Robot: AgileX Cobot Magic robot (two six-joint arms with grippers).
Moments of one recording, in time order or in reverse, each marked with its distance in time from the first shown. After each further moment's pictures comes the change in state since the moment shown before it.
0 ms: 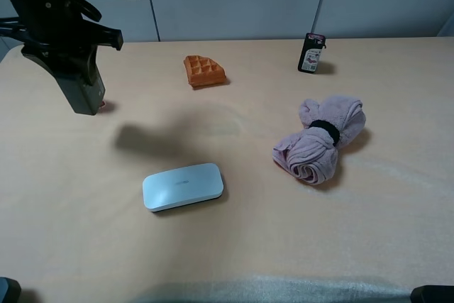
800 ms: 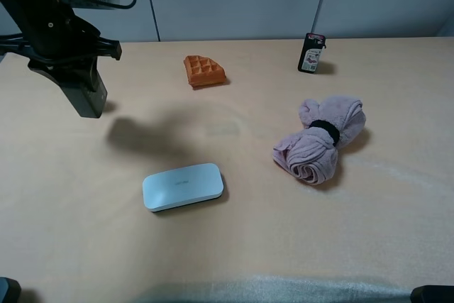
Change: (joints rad) left arm 0.045 -0.001 0.096 -0.003 -0.166 0.000; right arm 0.000 0.000 0.000 0.000 0.000 0.000
